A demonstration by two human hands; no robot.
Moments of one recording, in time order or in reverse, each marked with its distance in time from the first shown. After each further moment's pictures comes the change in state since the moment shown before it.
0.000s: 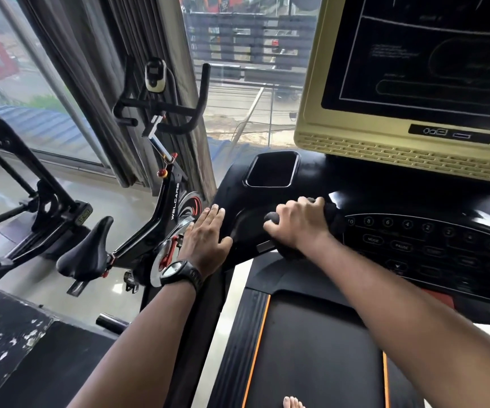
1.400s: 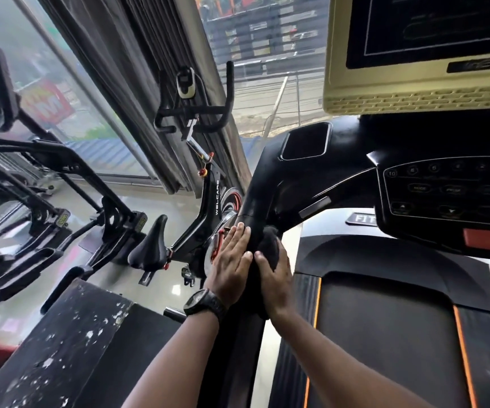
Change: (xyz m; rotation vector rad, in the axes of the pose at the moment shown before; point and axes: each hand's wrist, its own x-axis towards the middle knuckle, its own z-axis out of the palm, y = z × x) left_hand -0.120 -0.041 -0.003 -0.230 0.036 0.106; right_hand -0.145 -0.188 0.079 1.719 0.128 0.452
